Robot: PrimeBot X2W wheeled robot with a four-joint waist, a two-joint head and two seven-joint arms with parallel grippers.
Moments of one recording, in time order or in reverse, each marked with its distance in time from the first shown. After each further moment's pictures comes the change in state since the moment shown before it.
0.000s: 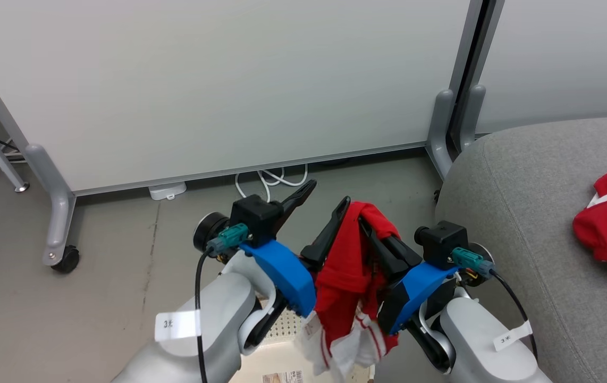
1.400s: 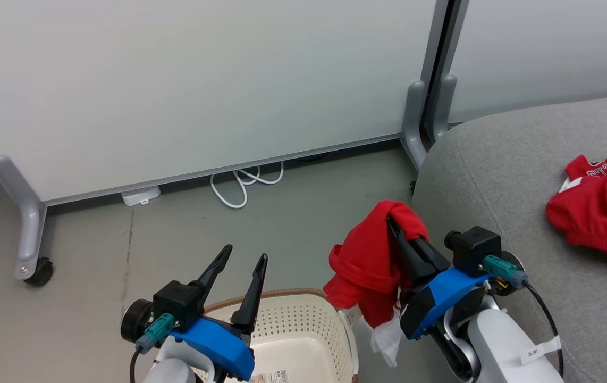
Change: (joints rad) left arm 0.448 0.038 0.472 -0.196 0.374 0.000 0.000; right arm 0.142 0.000 -0.179 -0.223 -0.112 0.000 0.109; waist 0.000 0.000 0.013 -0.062
